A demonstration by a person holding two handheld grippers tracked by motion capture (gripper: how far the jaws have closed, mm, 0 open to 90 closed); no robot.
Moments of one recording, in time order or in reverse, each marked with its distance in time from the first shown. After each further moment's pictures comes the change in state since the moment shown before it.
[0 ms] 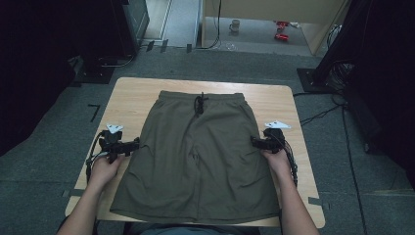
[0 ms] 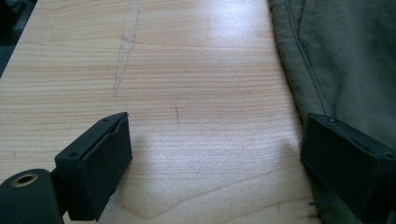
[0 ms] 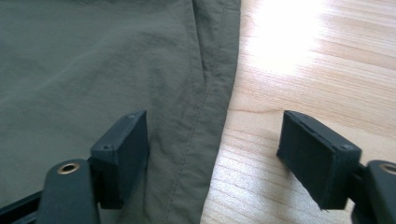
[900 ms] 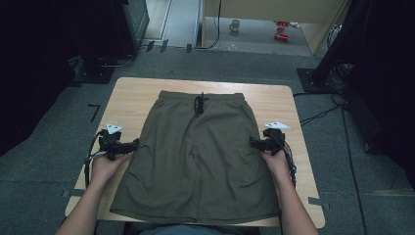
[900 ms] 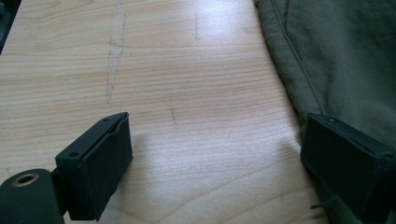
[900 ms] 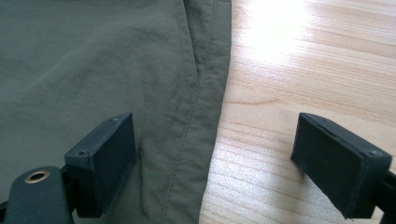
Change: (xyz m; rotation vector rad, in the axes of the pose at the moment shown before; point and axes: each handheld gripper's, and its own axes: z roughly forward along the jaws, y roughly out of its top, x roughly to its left) left arm 0.012 0.000 0.000 0.005 -0.081 0.080; right arm 0.003 -0.001 0.000 0.018 -0.034 0.032
